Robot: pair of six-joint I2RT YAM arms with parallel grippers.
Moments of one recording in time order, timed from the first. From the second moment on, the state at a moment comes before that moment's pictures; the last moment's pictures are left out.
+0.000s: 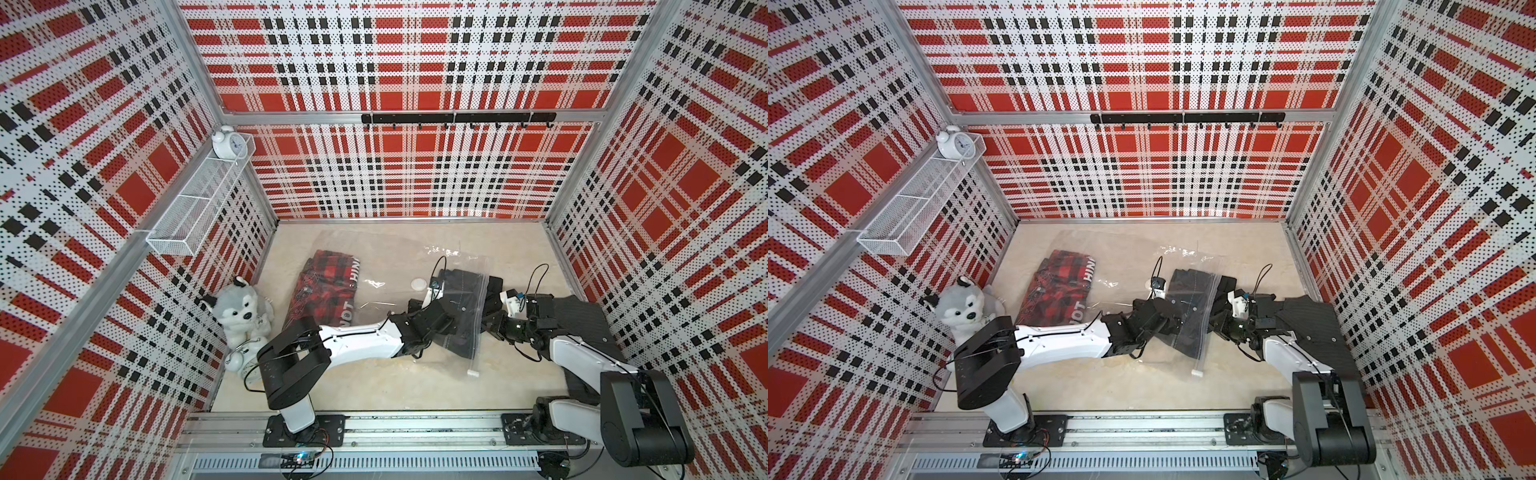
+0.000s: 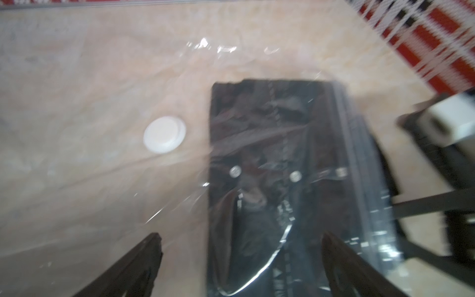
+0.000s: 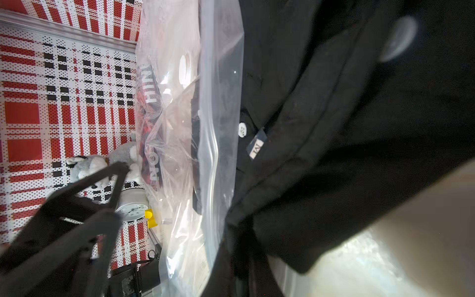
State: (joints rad) left arm -1.09 1.72 1.12 -0.08 -0.50 -0.57; right arm 0.04 1.23 0.39 0.00 -0.73 0.61
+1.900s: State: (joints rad) left arm -1.07 2.10 1.53 -0.25 -0.36 -0.56; right arm 0.04 1.27 0.21 0.31 -0.78 0.80
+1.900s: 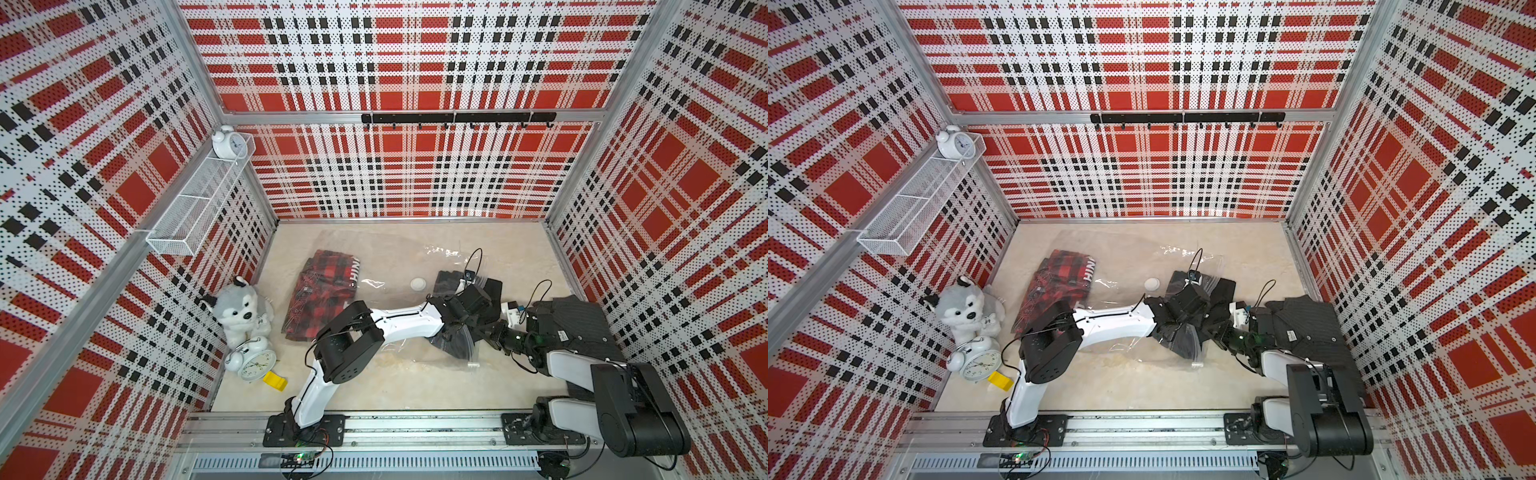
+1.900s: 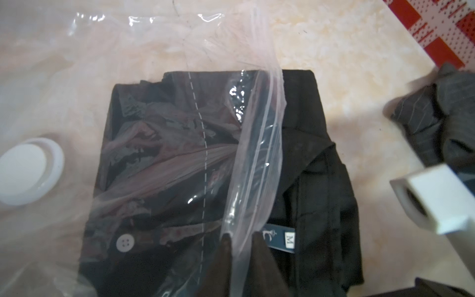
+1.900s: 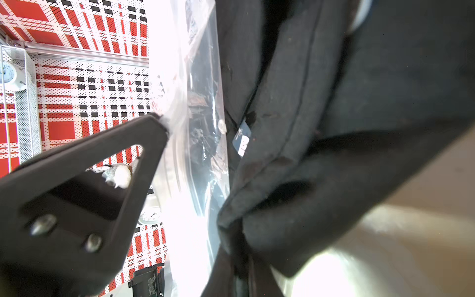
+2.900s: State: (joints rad) left arm -1.12 1.97 1.54 -0.18 -0.38 -0.60; right arm 0.20 1.39 0.21 0.55 -0.86 0.94
